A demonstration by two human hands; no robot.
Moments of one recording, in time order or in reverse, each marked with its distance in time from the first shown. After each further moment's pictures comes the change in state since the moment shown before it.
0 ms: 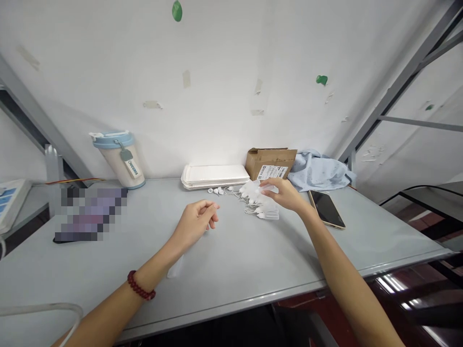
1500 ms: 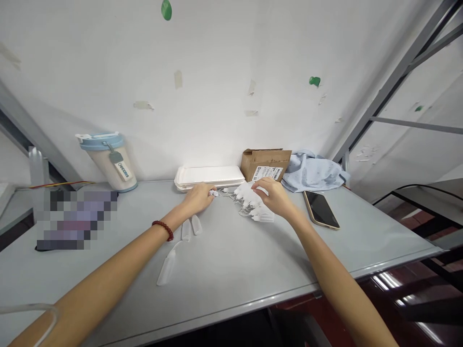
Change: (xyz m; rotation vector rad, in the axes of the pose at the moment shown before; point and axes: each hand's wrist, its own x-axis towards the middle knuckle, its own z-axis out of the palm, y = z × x) left_hand 0.099 -0.016 -0.005 0.949 -0.053 0.307; right_hand -0.001 -0.015 0.010 -0.034 0.145 -0.171
